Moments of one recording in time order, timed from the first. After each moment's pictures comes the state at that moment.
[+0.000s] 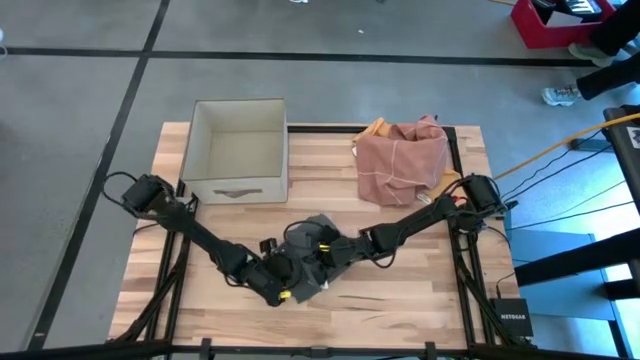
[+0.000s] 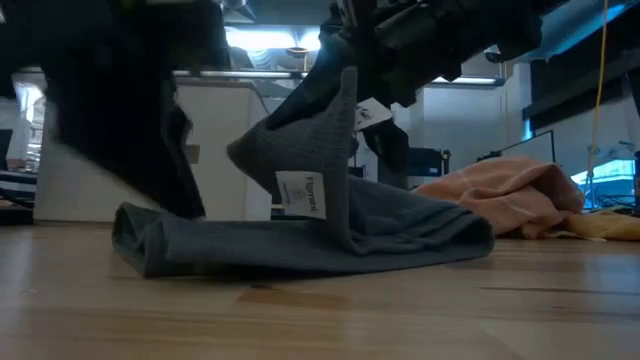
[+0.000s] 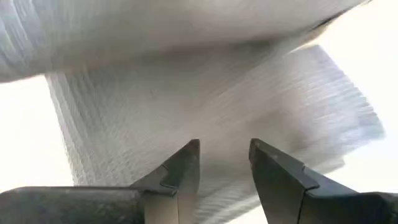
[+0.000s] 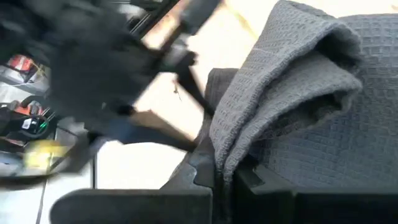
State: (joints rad) left arm -0.57 1.78 0.98 -0.28 -0.46 -0.68; right arm 0.32 1.91 1.08 0.30 0.21 0.88
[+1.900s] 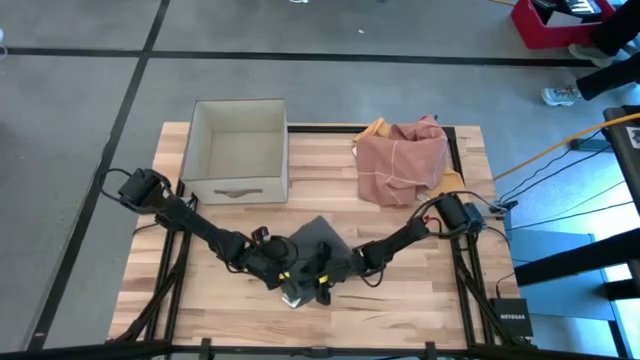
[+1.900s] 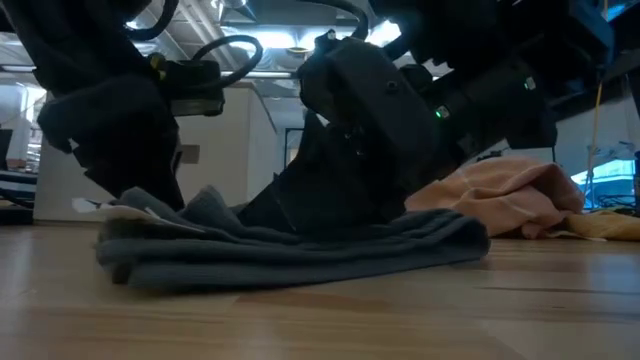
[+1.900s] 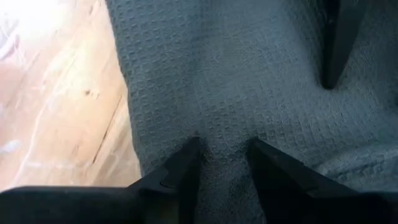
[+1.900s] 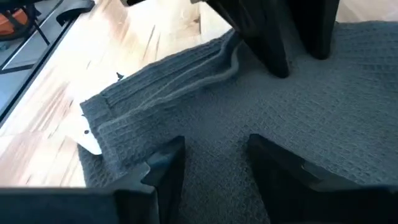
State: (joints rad) left arm -0.49 1.73 0.84 -0.27 -0.41 -0.80; right arm 0.40 2.19 1.08 0.57 0.18 0.40
